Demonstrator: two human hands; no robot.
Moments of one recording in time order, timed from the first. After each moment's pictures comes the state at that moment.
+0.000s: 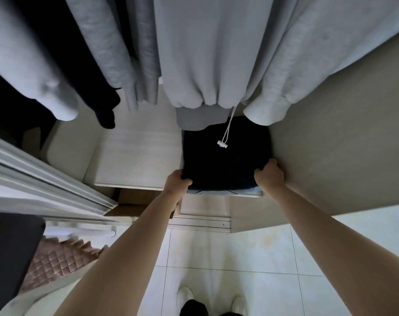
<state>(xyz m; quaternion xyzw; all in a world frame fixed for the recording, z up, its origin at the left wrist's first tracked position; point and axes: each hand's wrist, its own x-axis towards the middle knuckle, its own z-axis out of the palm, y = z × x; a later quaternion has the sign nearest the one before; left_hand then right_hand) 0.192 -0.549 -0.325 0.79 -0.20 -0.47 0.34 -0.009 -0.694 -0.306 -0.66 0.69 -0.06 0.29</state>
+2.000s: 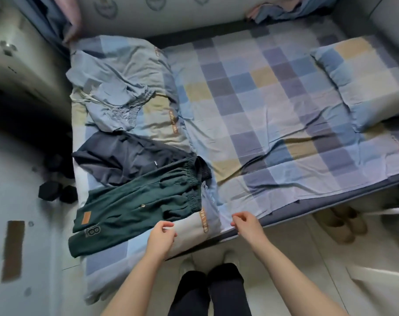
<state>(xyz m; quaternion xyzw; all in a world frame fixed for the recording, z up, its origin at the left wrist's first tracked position) -0.960 -0.004 -0.327 0.15 0.81 0.22 0.52 -0.735 0.071 -0.321 -0.72 -0.41 0.55 0.06</state>
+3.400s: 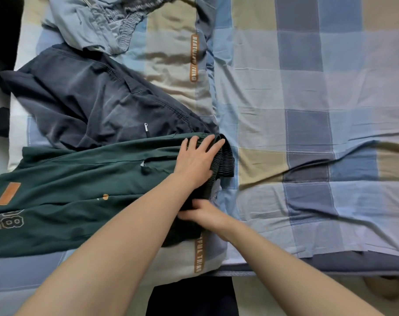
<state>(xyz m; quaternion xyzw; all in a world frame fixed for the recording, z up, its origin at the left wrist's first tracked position) -0.977 0.251 -0.602 0.65 0.72 -0.11 0.20 -0.858 0.206 -0.588 -0.45 -0.42 0.78 -0.14</state>
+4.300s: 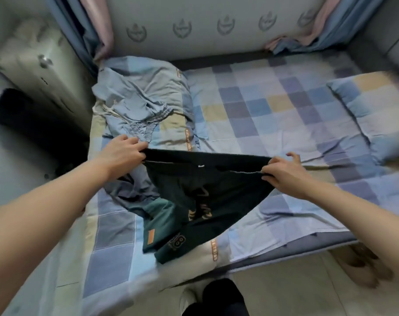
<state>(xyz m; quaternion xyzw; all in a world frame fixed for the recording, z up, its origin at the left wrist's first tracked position) -1.152 0.161 -0.214 0.84 0.50 -0.17 -0.14 -0.727 0.263 -0.260 -0.40 -0.91 0.06 -0.07</state>
